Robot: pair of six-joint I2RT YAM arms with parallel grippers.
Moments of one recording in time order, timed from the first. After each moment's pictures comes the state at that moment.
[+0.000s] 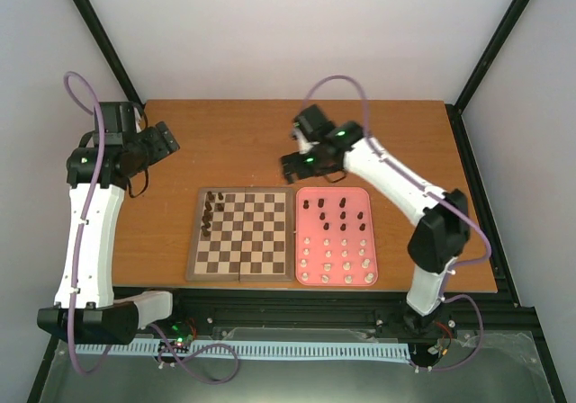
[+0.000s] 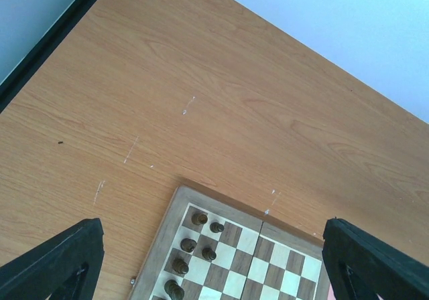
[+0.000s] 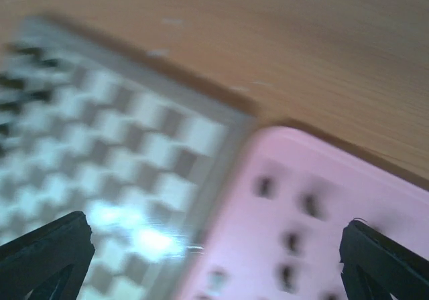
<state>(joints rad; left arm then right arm) 0.01 1.20 1.53 -1.10 -0.05 -0.52 0.79 1.85 1.82 -1.01 -0.09 0.31</state>
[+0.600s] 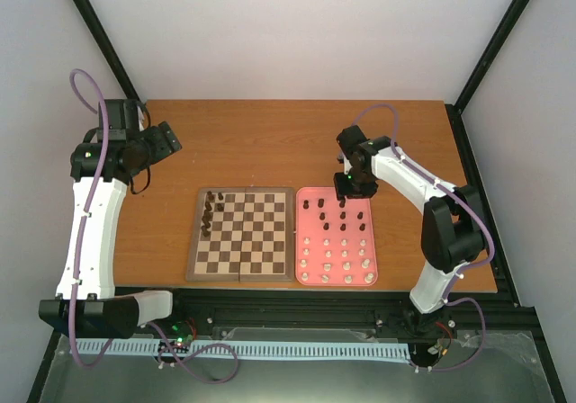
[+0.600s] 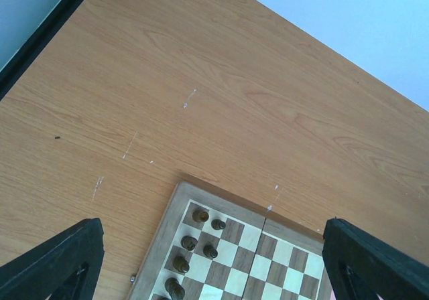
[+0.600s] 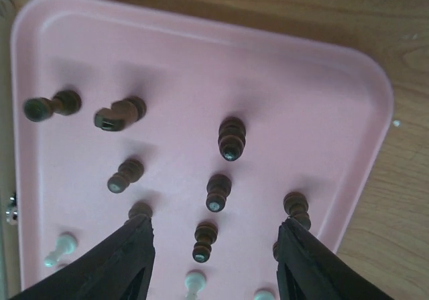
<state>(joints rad) 0.01 1.23 1.54 -1.10 -0.04 -0.52 0.43 1.75 1.38 -1.00 -0.07 0.27</state>
